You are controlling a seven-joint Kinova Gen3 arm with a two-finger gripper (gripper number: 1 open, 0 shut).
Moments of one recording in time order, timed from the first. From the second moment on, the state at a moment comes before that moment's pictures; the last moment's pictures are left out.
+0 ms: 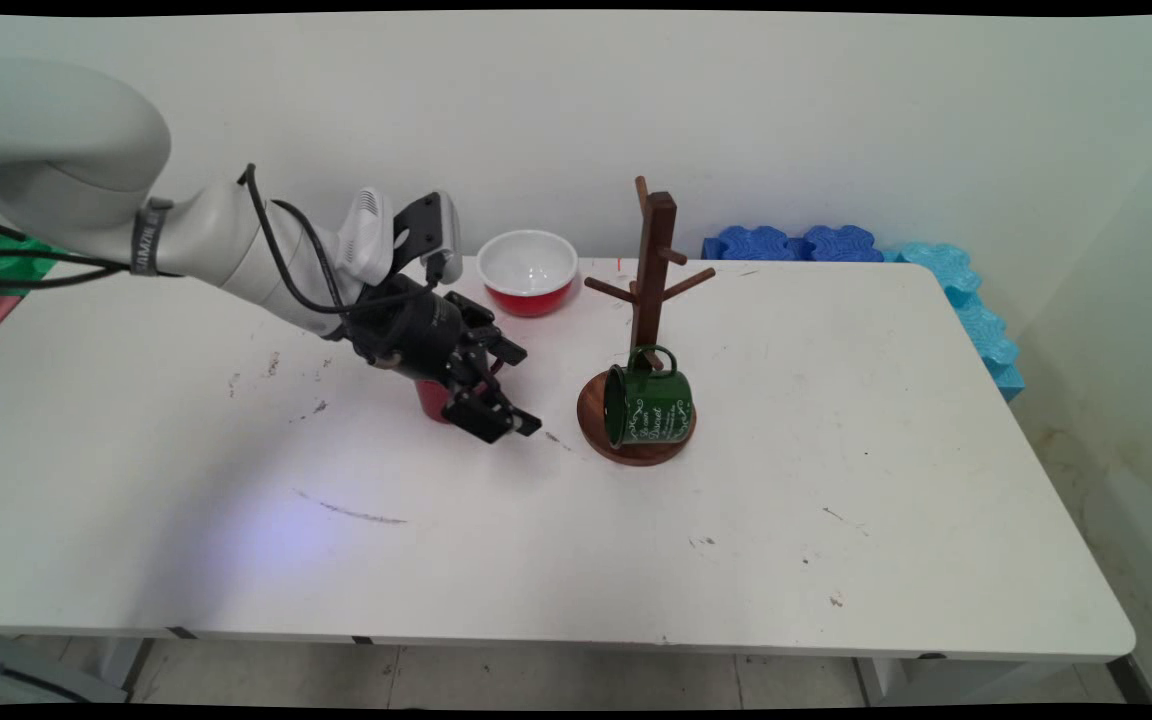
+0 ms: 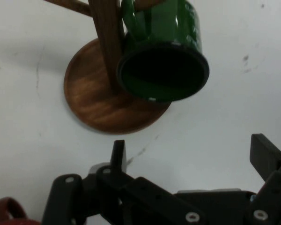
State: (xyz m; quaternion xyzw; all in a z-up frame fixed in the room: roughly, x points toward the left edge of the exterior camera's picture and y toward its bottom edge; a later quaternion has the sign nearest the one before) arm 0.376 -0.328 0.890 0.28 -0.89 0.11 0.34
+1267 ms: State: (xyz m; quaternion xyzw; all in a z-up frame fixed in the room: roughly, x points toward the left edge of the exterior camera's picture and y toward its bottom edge) arm 0.347 -0.328 0.854 0.44 -0.78 0.05 0.44
